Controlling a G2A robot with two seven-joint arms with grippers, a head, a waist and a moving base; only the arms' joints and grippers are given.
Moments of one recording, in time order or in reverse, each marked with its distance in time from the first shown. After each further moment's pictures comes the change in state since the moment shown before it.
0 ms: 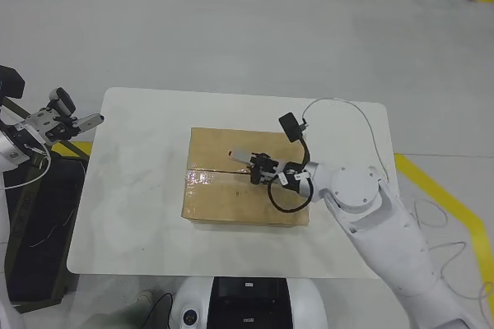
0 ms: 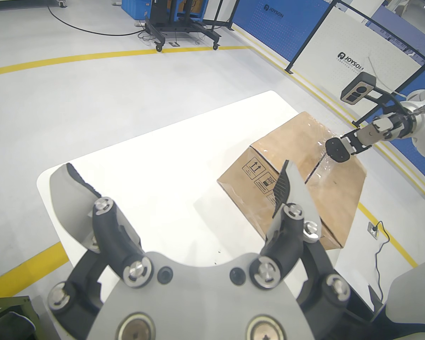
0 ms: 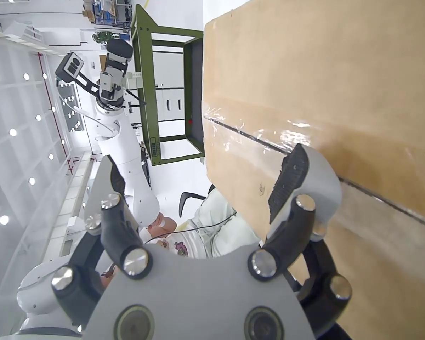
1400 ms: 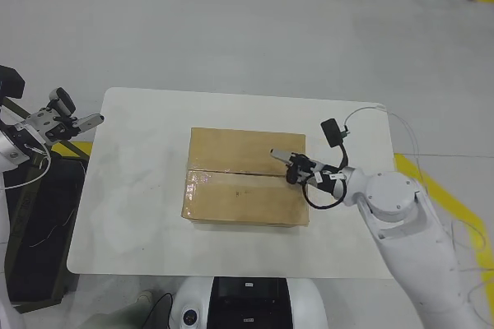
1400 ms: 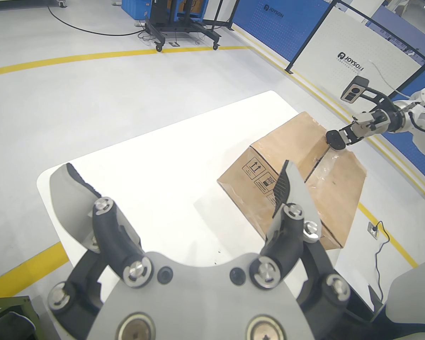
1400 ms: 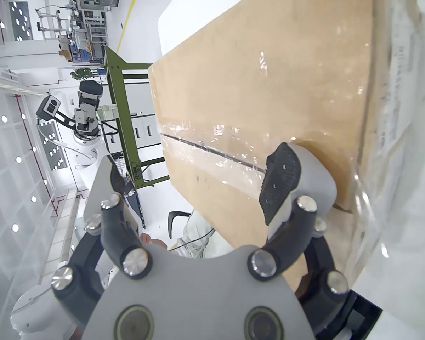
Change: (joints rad) left arm 0.000 0.000 0.000 0.000 0.000 0.000 0.000; right arm -0.161 0.071 0.228 -0.074 -0.098 0.050 0.059
